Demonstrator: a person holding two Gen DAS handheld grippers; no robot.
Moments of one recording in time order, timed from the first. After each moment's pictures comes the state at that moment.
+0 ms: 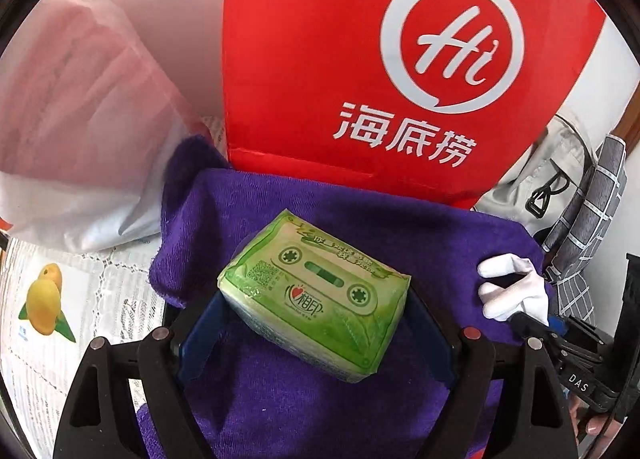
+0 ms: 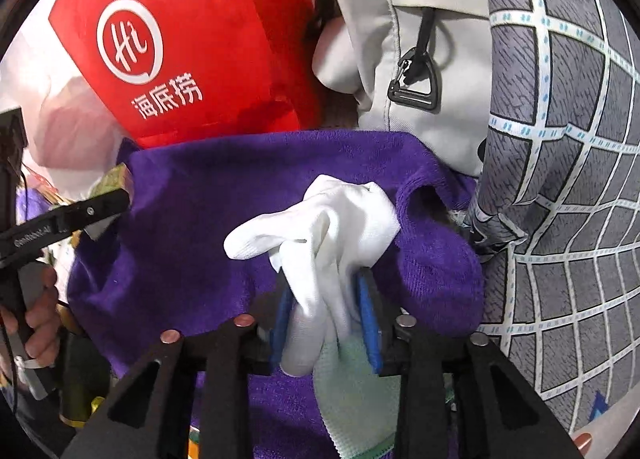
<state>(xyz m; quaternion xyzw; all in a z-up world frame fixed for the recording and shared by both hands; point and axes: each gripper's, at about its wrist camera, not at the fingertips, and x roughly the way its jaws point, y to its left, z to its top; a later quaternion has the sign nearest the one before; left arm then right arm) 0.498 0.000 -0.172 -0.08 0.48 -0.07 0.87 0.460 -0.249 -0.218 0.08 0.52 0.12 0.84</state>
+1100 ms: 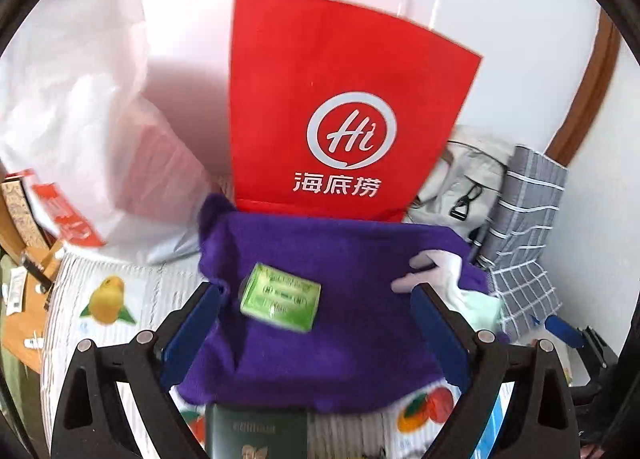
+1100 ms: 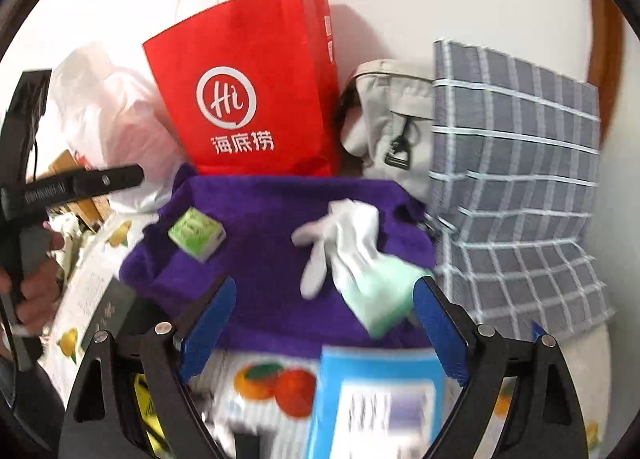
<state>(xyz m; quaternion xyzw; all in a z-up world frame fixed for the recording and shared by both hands) 0.406 0.010 -0.065 -0.05 0.41 -0.09 0.90 0.337 -0.235 -0.113 0.03 0.42 0.08 0.90</state>
